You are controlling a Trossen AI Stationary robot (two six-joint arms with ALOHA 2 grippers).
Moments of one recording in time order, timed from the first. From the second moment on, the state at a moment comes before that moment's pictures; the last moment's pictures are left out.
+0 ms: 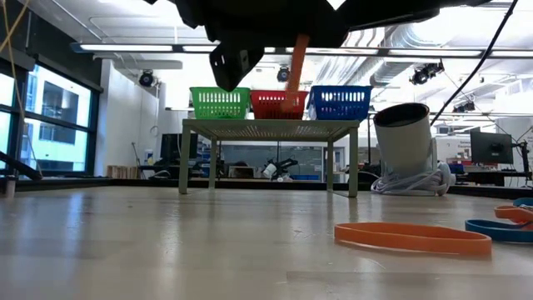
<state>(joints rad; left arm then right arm) -0.50 1.86 1.18 0.21 -0.26 -0.50 0.73 1.80 1.09 0.03 0.80 0.19</state>
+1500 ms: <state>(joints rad) 0.35 1.22 1.18 -0.54 -0.17 -0.59 0.76 1.81 1.05 -0.07 0.65 0.74</state>
